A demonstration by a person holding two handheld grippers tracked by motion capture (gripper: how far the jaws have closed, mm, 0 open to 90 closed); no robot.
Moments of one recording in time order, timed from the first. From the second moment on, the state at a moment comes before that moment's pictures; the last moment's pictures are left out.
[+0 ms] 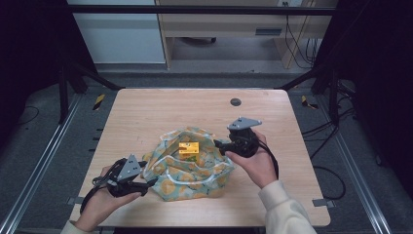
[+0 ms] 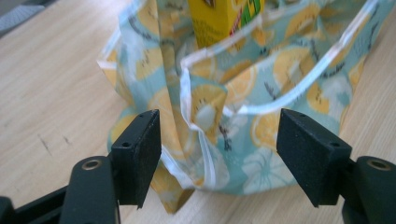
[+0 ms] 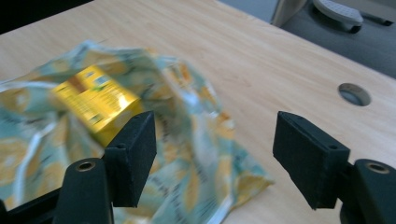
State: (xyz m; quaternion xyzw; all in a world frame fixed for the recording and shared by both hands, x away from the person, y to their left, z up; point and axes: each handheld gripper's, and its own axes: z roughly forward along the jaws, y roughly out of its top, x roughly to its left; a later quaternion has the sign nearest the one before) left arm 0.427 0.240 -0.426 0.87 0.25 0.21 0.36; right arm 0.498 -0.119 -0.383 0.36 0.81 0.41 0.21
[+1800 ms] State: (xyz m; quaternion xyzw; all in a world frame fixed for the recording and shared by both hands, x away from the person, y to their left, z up) left arm 0.554 0.222 -0.468 0.88 0.33 0.23 0.27; right arm 0.438 -0.123 -0.481 0.35 0.88 0.29 0.12
